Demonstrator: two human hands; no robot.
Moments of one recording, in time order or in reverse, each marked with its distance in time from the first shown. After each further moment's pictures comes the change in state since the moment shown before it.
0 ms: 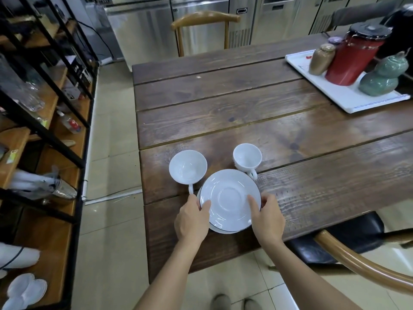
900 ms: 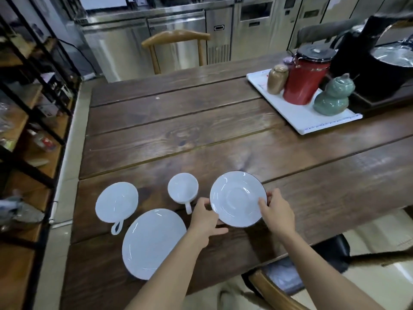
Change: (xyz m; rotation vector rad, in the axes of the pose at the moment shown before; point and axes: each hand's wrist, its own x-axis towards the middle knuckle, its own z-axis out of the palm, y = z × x) left_hand 0.005 0.171 0.120 -0.662 -0.464 -0.325; right_hand 0.165 0.058 -0.137 -0.179 -0.080 -0.041
